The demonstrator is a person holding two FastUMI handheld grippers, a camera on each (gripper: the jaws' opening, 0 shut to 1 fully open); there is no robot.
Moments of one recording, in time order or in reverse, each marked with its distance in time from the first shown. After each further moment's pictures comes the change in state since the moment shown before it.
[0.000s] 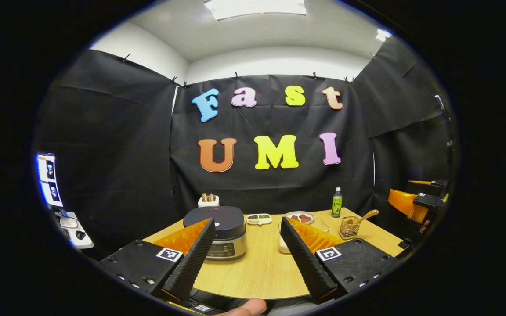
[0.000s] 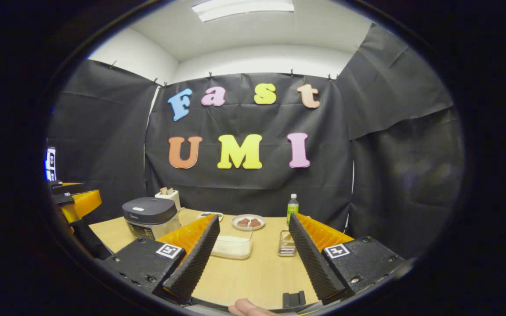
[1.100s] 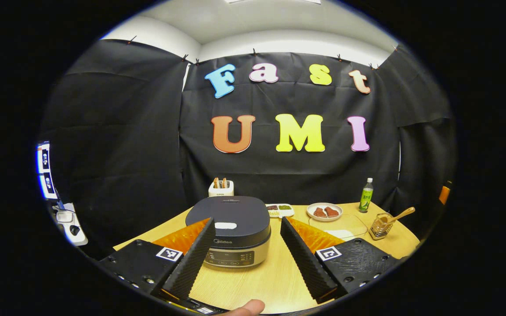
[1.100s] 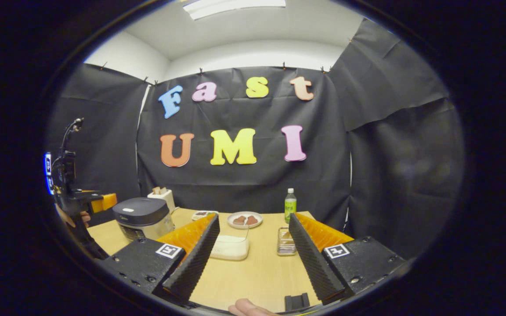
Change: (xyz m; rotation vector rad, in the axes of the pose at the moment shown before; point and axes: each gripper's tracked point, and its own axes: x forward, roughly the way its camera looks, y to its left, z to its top) left arm 0.108 0.060 -0.030 -0.010 0.114 0.114; right arm 0.036 -0.012 -0.014 0.079 0.043 -0.019
